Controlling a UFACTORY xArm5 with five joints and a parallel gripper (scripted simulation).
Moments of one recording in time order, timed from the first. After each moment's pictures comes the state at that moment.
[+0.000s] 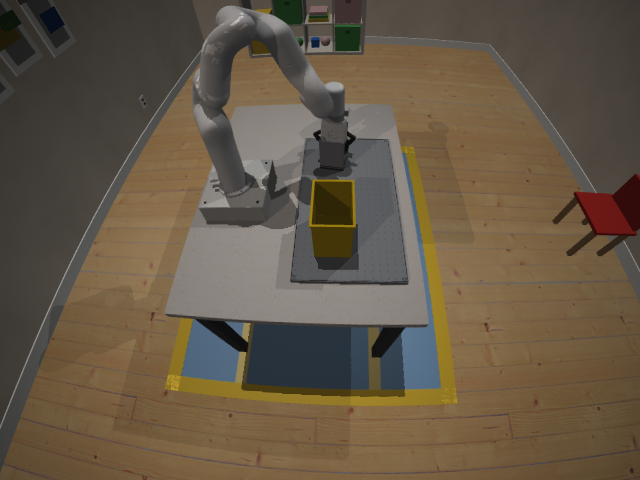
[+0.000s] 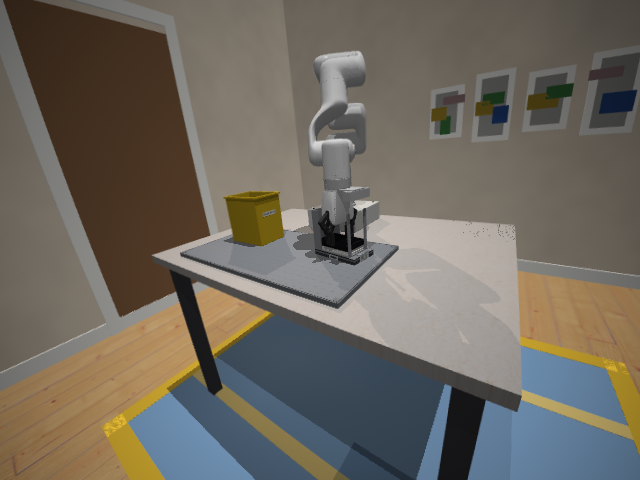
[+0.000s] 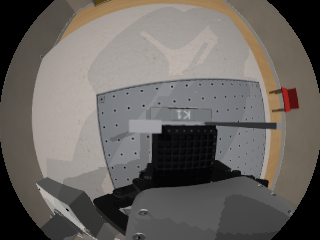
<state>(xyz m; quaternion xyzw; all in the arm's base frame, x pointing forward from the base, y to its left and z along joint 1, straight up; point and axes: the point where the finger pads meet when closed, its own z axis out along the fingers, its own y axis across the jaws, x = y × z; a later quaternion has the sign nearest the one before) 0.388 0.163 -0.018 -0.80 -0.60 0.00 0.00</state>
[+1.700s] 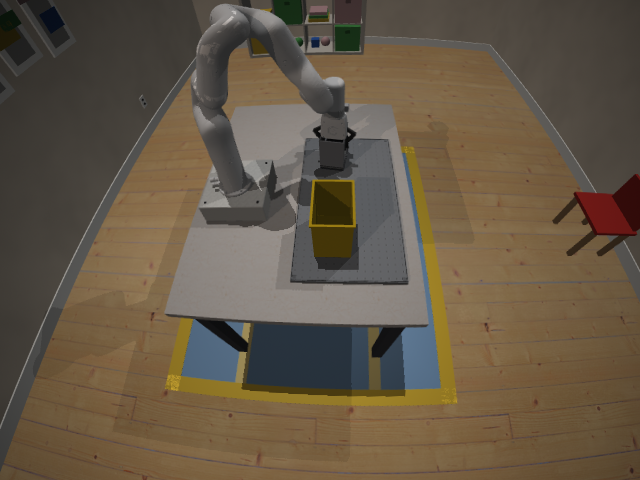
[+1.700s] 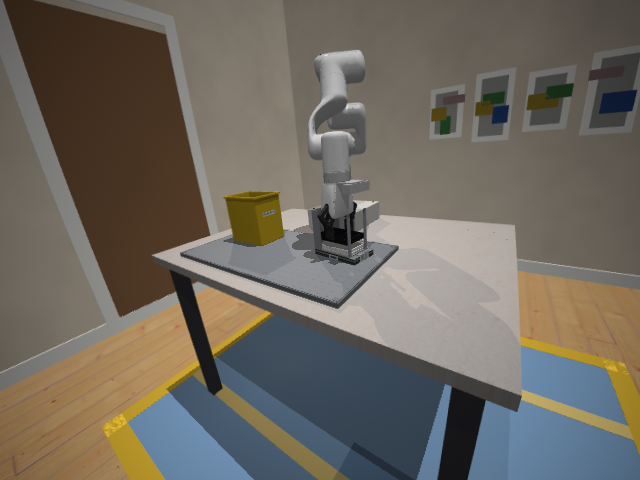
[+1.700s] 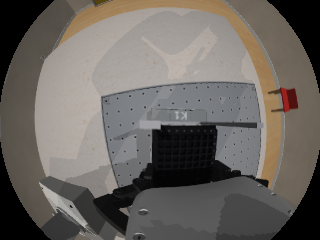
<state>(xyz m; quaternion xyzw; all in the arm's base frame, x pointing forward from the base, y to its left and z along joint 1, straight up) 0.389 0.163 0.001 -0.80 -0.60 0.00 0.00</state>
